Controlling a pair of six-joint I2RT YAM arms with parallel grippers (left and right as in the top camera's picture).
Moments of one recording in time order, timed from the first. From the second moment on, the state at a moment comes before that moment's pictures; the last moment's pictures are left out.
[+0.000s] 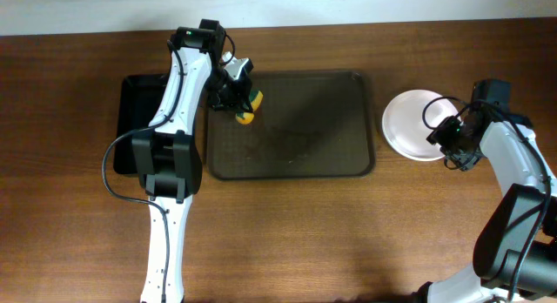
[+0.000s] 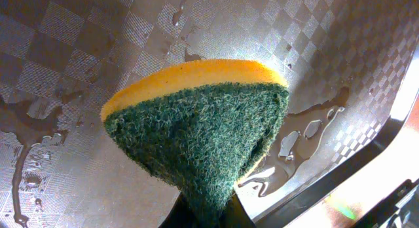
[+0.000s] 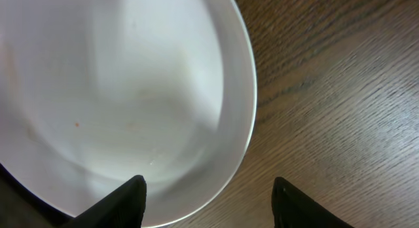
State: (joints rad) left arm -0.18 2.66 2.57 -1.50 0.49 0.04; right arm -0.32 1.77 1.19 -0.72 -0.05 0.49
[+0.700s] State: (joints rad) left arm 0.01 2.44 2.68 -1.69 0.28 0.04; right arm 0.01 1.62 1.34 -0.81 -0.14 0.45
